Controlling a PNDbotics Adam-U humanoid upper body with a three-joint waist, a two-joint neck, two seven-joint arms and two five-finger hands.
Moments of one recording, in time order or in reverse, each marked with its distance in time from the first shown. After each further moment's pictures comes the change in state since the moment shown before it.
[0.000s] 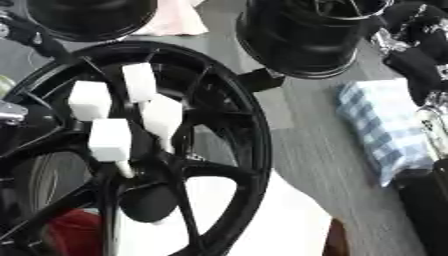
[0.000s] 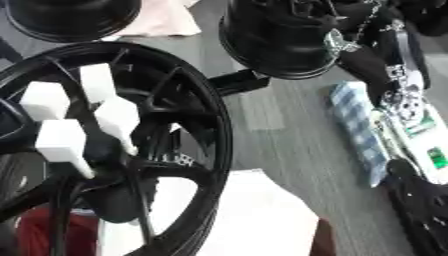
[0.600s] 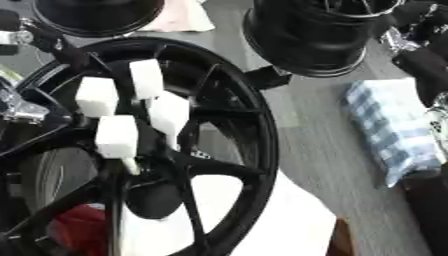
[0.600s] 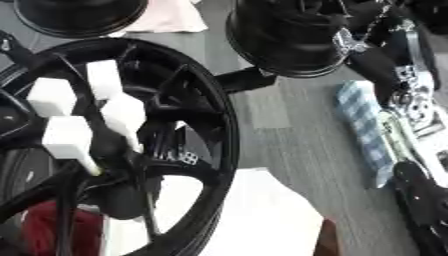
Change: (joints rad) left arm -0.012 -0.031 -0.017 0.021 -0.019 0.022 -0.001; right arm -0.003 0.008 0.001 0.001 -0.006 -0.002 0.002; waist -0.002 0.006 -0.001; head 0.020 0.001
